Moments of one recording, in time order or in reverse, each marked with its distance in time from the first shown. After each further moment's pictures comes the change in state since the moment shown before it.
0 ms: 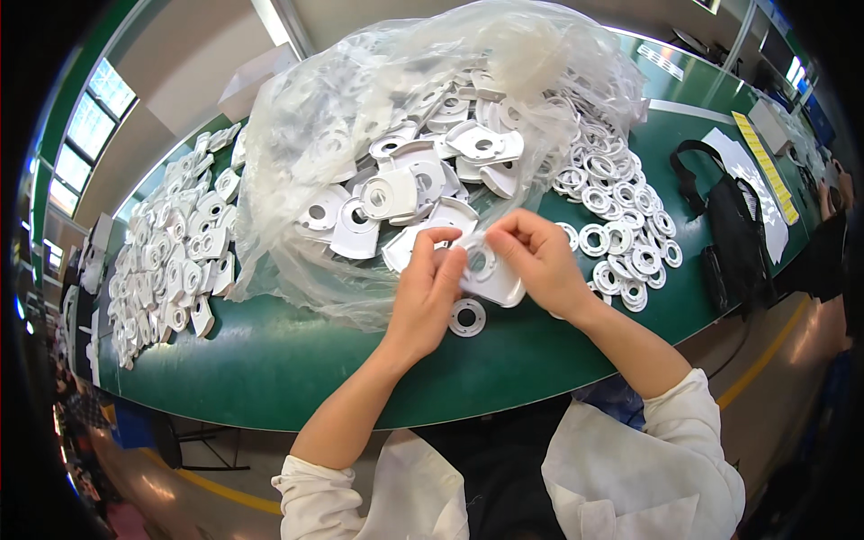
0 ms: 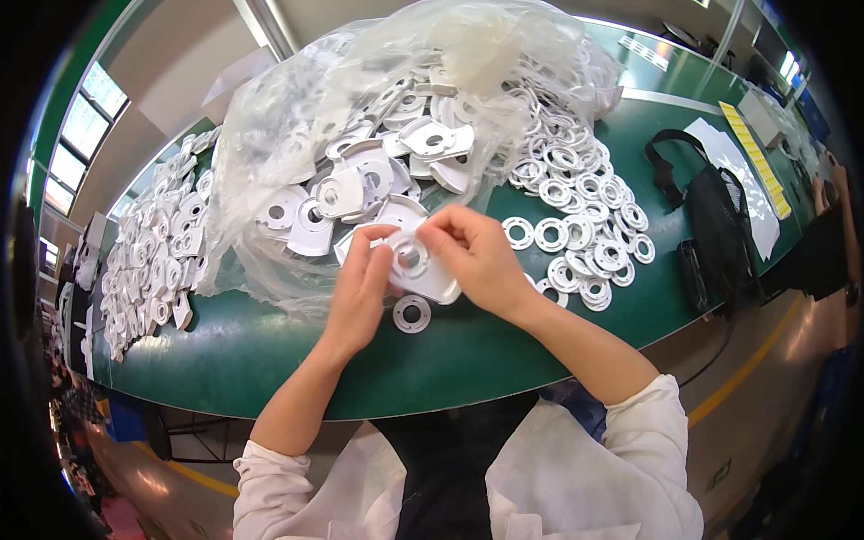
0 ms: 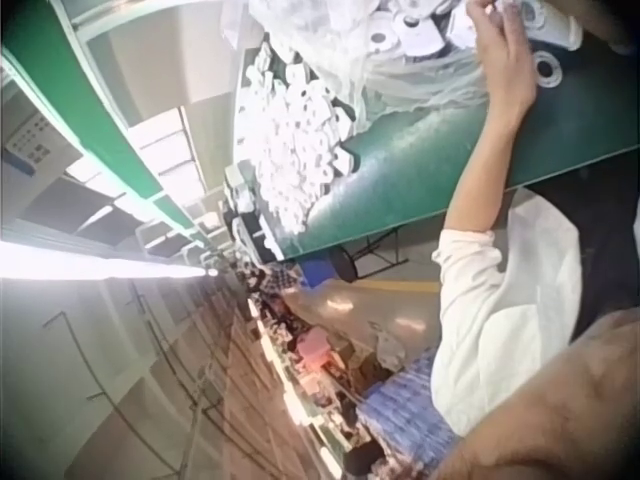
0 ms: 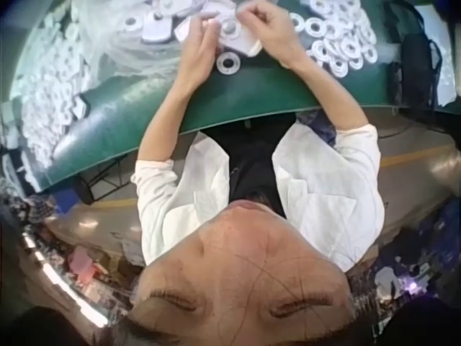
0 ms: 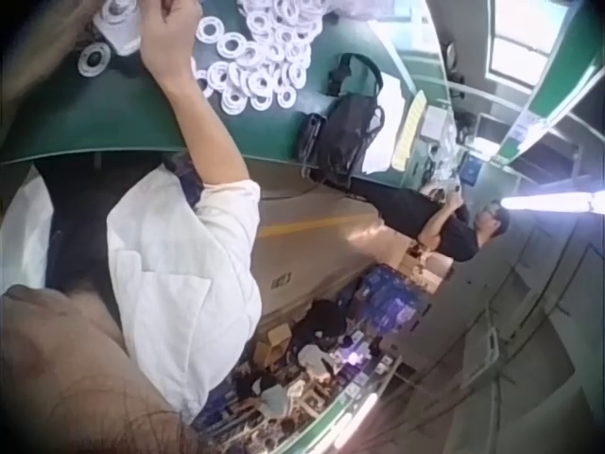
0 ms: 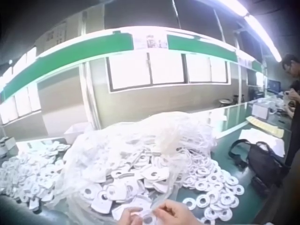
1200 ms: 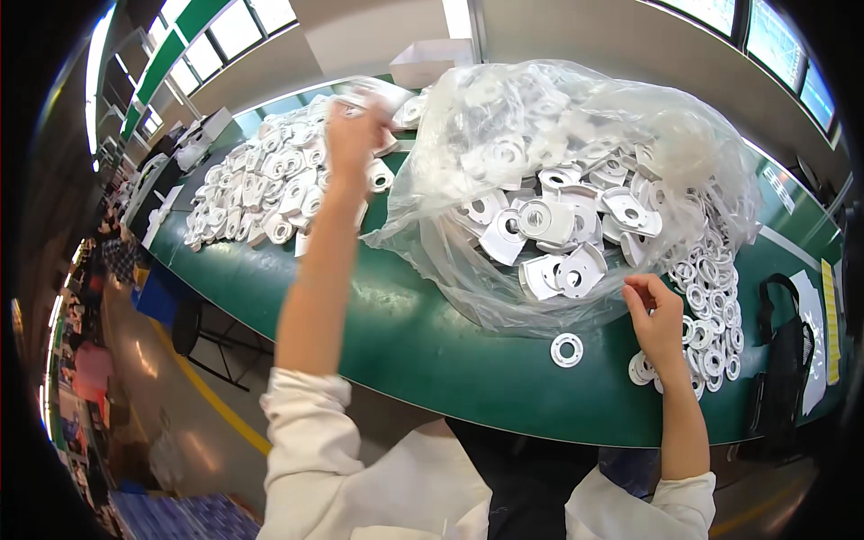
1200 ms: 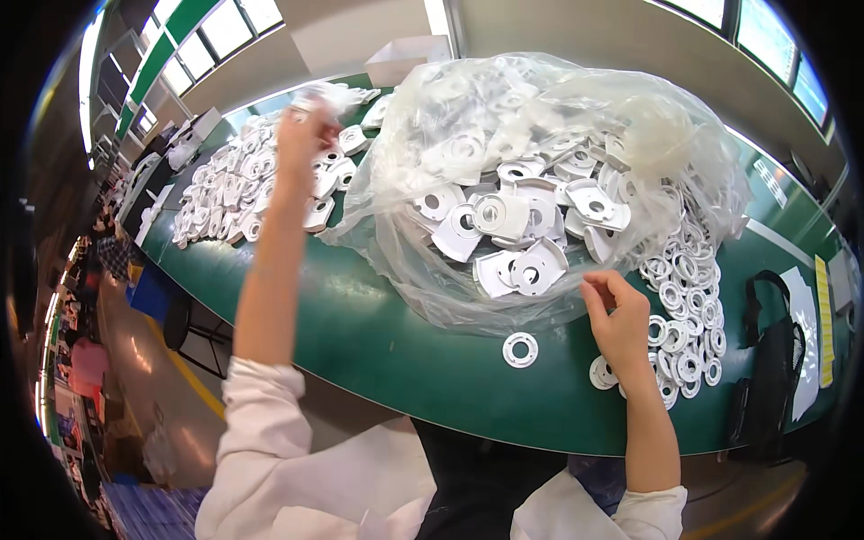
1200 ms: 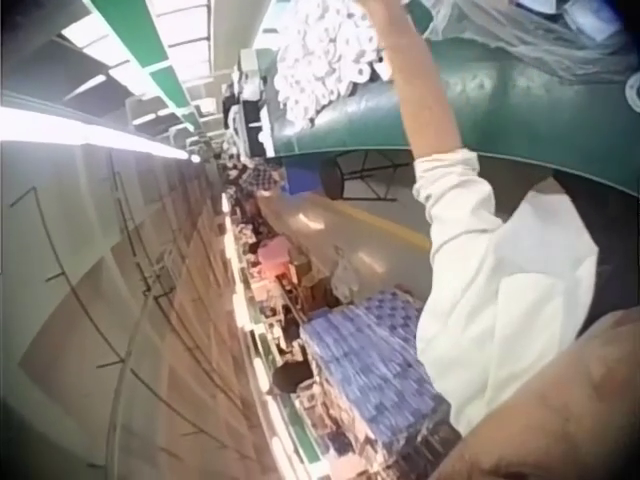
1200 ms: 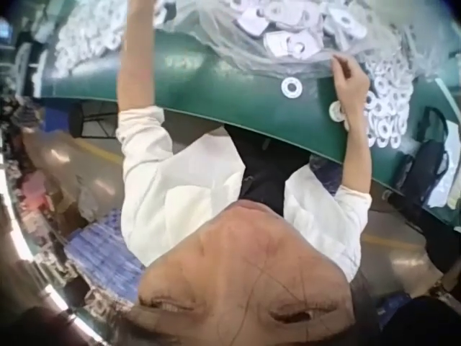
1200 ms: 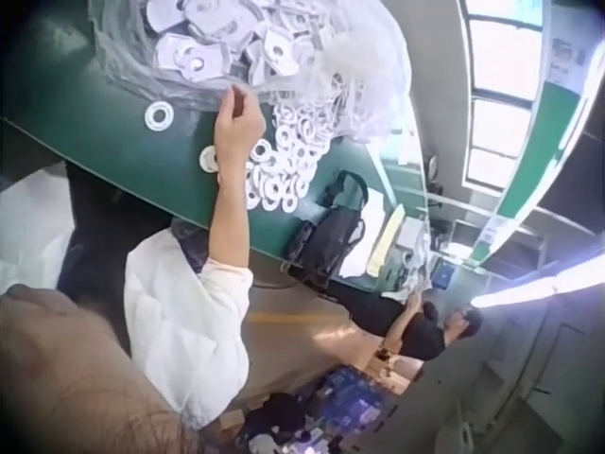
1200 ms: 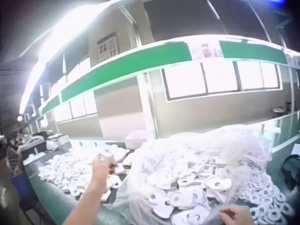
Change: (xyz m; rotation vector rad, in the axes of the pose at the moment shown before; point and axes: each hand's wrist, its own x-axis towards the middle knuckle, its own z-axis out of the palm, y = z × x) left_hand 0.073 0.093 -0.237 0.206 0.770 0.312; right_hand 0.010 0.003 -0.021 -0.569 0.065 -0.135
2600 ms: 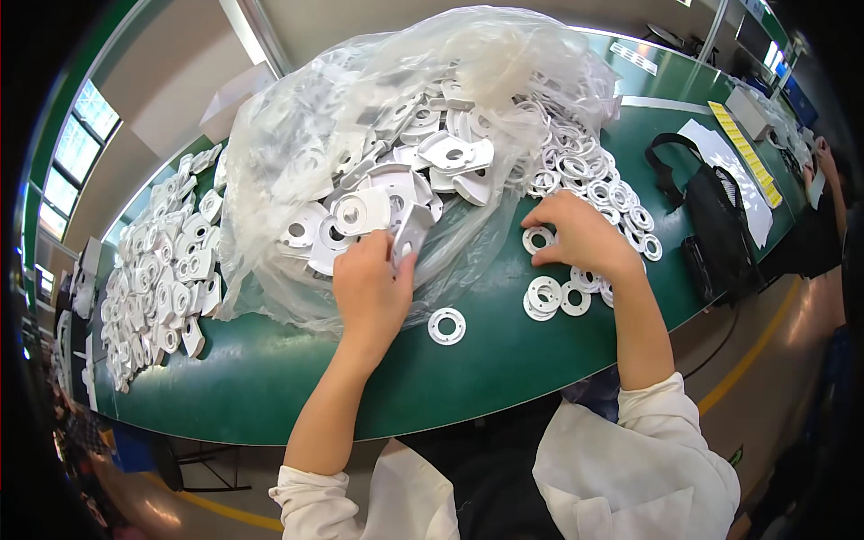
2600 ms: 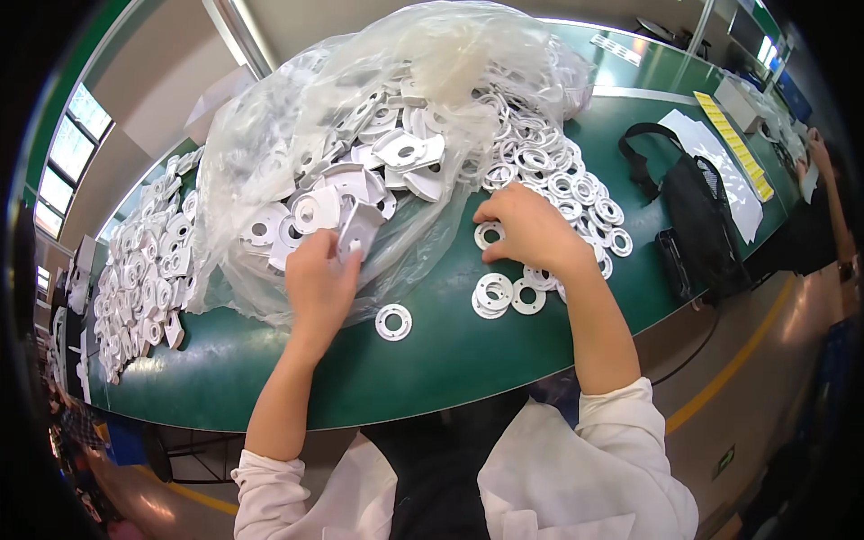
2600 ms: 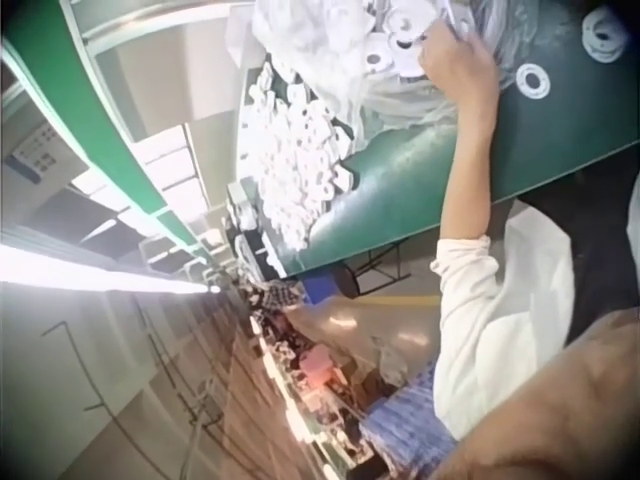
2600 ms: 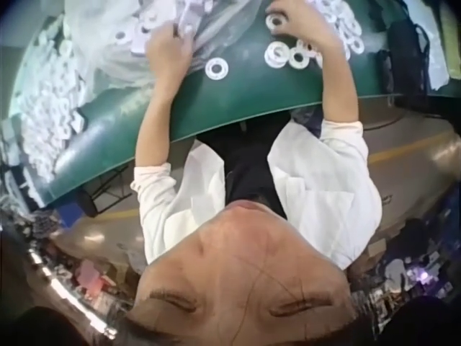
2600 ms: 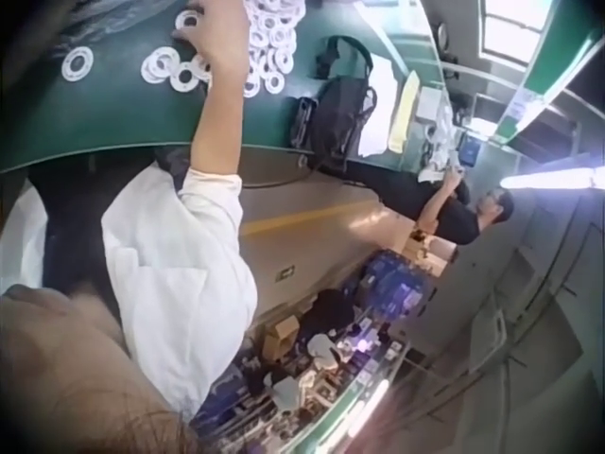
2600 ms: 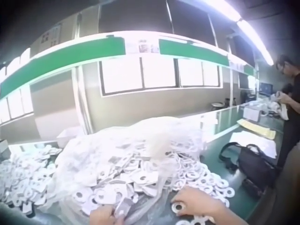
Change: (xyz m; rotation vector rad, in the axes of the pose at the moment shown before) left_hand -0.205 -0.027 0.121 0.637 -0.560 0.382; right_hand 0.007 0.018 -0.074 -0.518 -0.342 -0.046
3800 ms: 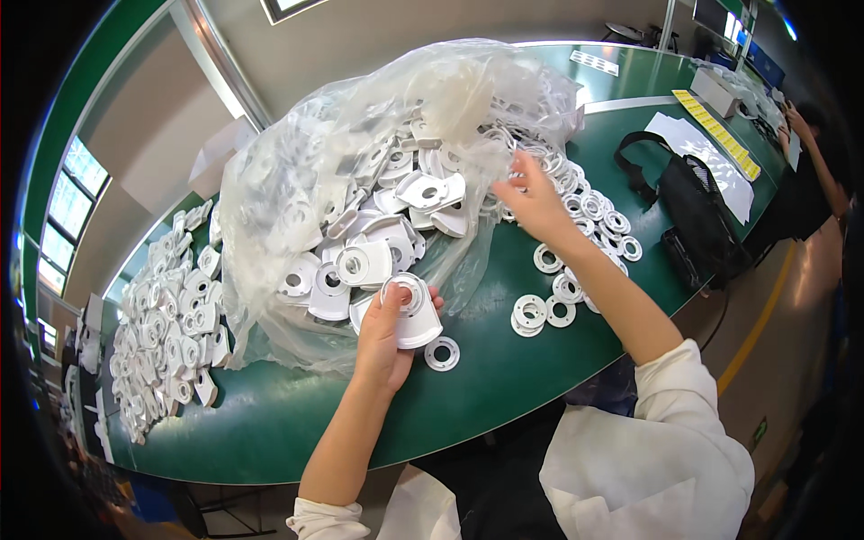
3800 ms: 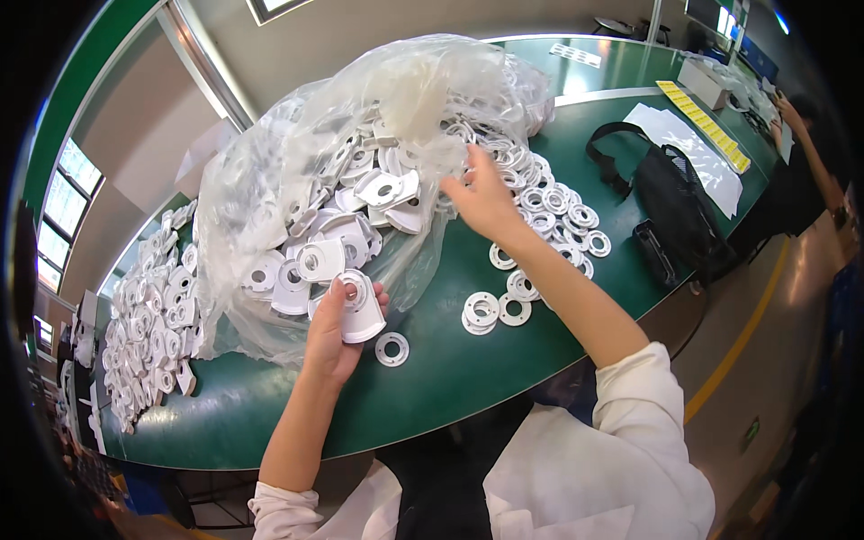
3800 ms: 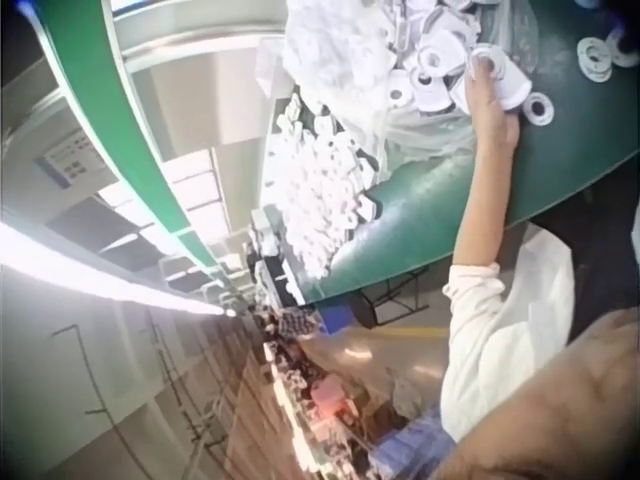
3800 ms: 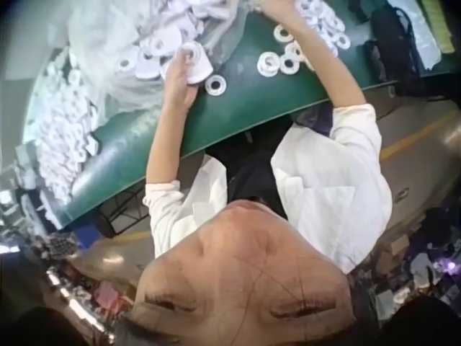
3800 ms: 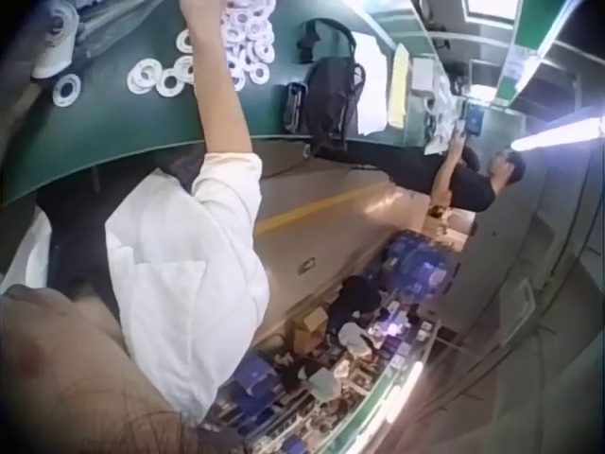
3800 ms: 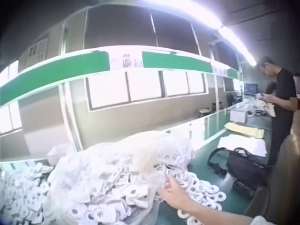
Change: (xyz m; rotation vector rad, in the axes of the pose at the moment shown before) left_hand -0.011 0.016 0.003 -1.549 -0.395 -0.666; right_hand 0.056 0.017 0.024 0.602 0.697 0.331
